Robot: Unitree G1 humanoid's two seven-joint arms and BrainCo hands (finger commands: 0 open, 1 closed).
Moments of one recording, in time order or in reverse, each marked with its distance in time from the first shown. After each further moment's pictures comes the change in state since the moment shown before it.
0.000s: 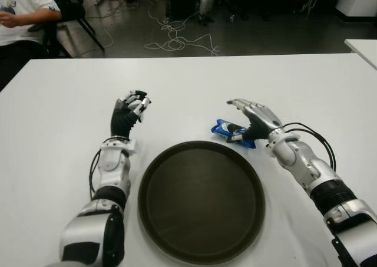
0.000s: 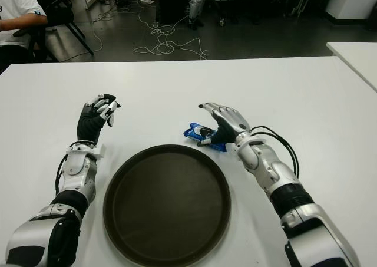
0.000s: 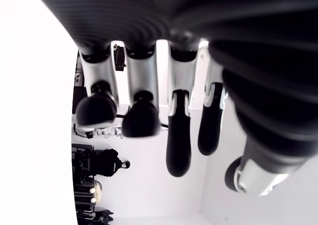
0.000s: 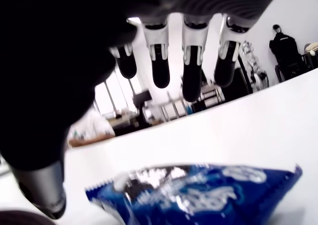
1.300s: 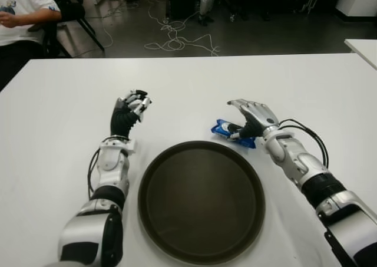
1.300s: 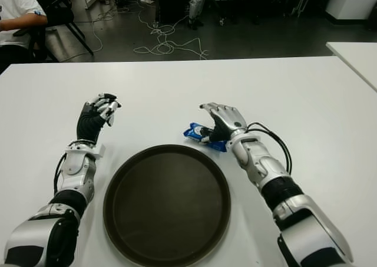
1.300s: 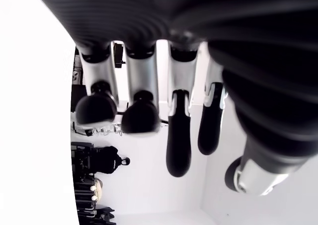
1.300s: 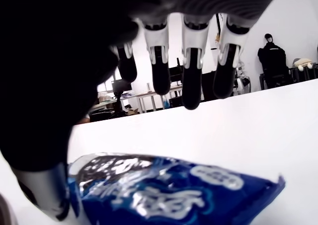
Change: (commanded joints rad) left arm 0.006 0.006 -0.005 -0.007 -0.015 0.013 -0.009; right arm -0.073 0.046 0.071 0.113 -0.048 0.119 -0.088
